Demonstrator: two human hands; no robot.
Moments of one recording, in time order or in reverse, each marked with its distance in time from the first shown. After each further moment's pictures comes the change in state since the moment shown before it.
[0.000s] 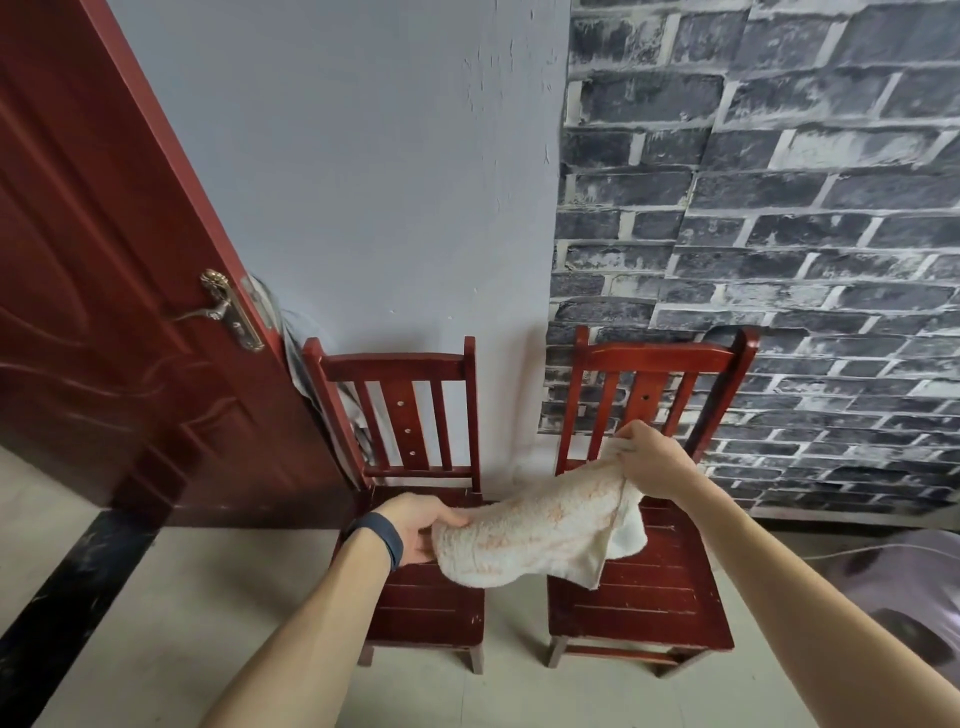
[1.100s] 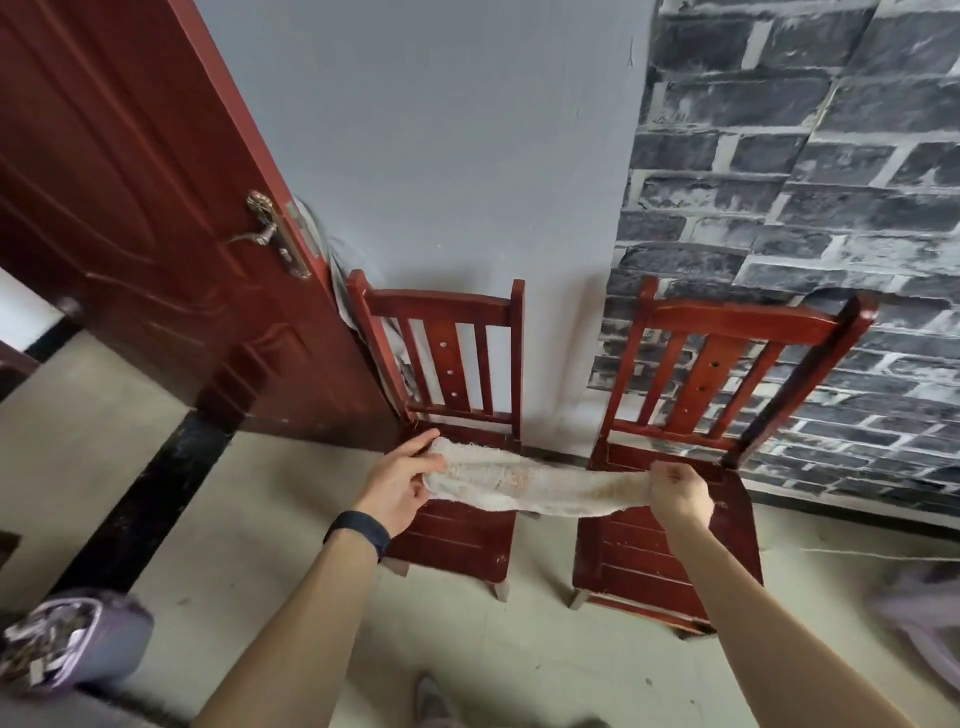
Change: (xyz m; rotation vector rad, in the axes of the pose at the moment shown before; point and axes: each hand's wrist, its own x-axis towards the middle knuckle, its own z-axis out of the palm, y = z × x) left_hand -0.001 -0.031 -0.022 -0.472 0.227 0.325; right_hand 0.031 0.062 0.108 0.525 0.160 0.389
